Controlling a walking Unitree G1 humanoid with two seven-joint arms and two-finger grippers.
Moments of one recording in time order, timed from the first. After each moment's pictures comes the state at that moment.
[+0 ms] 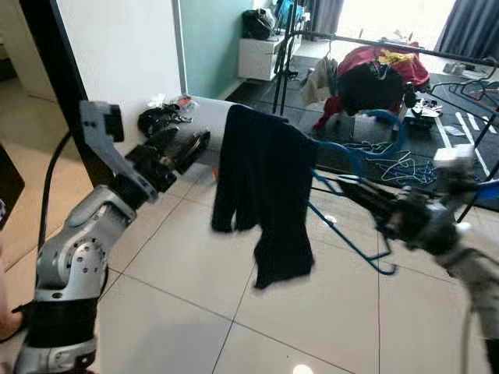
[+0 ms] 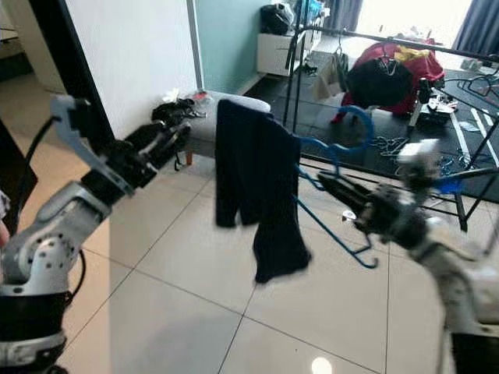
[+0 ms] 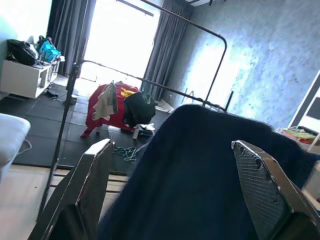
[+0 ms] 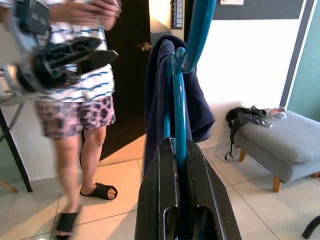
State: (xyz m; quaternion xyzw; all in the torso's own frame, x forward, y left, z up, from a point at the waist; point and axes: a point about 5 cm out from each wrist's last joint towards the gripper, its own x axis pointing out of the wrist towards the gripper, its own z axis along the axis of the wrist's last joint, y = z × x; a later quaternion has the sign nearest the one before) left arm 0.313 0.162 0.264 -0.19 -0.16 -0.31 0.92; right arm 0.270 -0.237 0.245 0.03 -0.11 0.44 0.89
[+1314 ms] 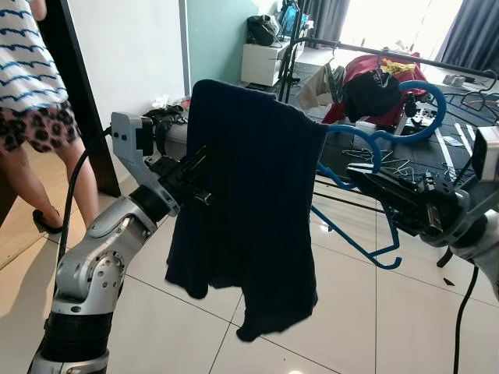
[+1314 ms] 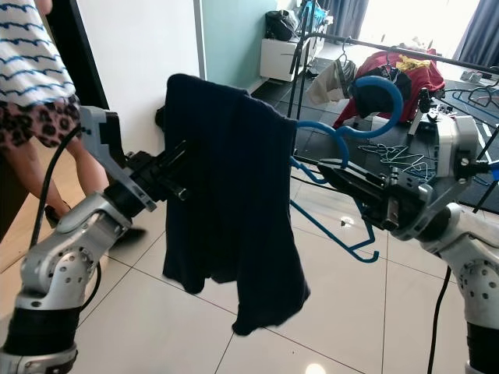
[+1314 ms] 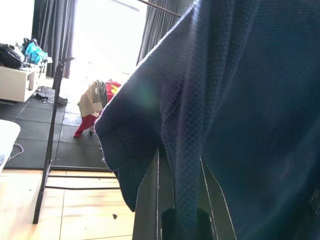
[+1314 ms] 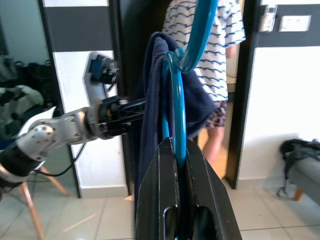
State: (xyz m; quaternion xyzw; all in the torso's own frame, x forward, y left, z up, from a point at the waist) left arm 0.302 0.142 0.255 -0.15 -0.15 -0.35 0.91; right arm 0.261 -0.229 0.275 0.07 -0.14 0.50 0.85
